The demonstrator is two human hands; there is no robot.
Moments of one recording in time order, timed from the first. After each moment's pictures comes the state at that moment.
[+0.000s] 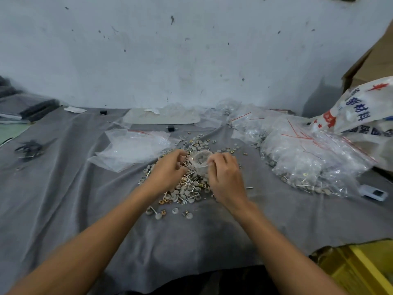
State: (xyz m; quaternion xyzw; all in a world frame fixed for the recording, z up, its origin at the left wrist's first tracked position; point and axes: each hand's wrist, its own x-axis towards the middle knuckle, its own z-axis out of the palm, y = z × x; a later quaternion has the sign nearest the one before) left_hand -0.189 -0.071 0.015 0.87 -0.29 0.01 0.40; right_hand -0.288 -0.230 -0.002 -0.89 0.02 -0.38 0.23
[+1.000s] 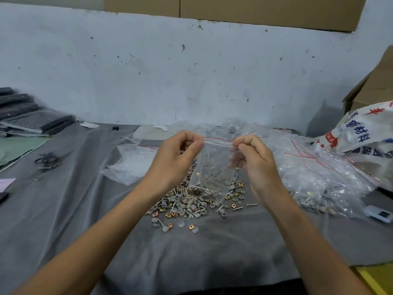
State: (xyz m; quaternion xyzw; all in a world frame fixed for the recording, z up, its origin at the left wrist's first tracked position) left_hand -0.254 -0.048 0.118 0.71 -0.37 0.09 0.60; right_hand -0.325 -0.236 0.105 -0.69 -0.02 -0.33 0.64
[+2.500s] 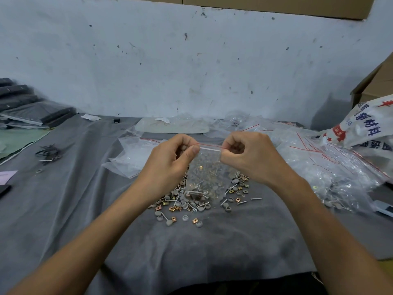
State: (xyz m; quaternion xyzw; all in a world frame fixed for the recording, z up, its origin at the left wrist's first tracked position) left_hand -0.251 -0.023 0.098 0.74 -0.39 0.12 0.53; right_hand -0.330 -0.227 0.131 -0.91 -0.05 -0.29 0.30
